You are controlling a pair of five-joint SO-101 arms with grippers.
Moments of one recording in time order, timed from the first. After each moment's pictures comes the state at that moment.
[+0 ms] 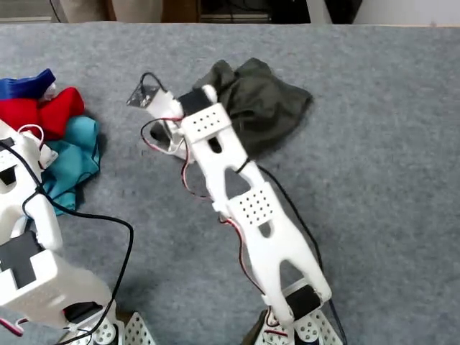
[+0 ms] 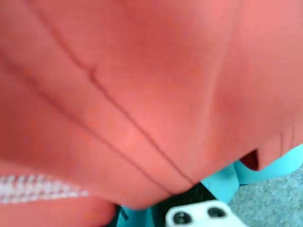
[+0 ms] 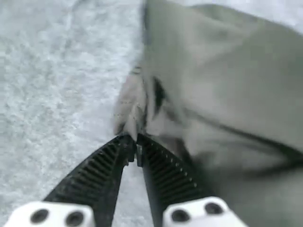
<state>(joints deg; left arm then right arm) -33.9 4.3 22.1 44.0 11.8 -32.7 71.2 -81.8 101.1 24.0</state>
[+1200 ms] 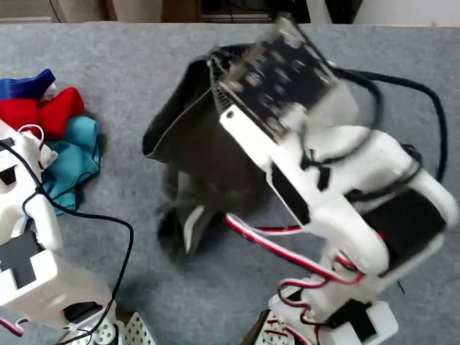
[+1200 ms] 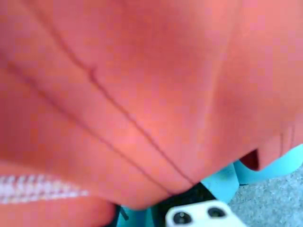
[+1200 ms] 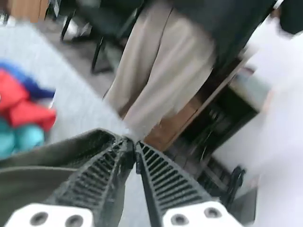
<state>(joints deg) -33.9 4.3 22.1 44.0 11.8 -32.2 -13.8 -58.1 90.9 18.6</state>
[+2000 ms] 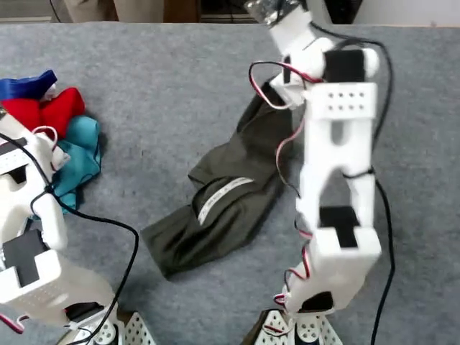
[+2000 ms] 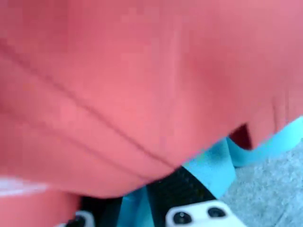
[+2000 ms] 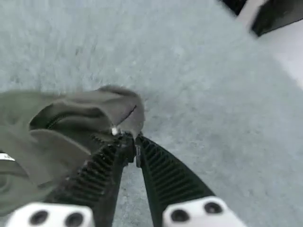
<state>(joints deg) -30.1 4.2 24.7 43.9 11.7 -6.2 18.3 -40.1 90.9 29.4</state>
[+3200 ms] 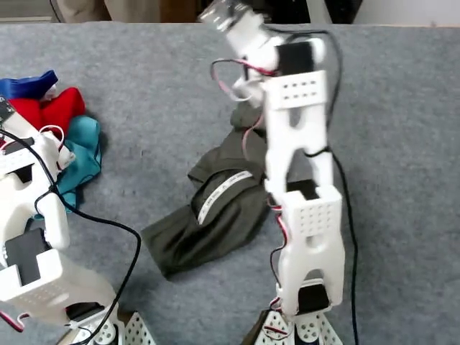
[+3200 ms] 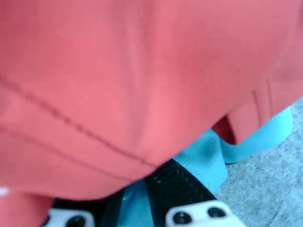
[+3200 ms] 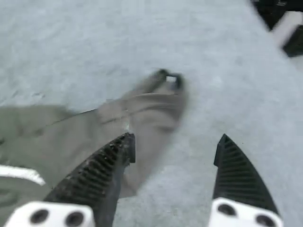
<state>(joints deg) -28.7 4.3 25.8 41.5 11.8 -16.2 40.3 -68.1 101.3 30.6</state>
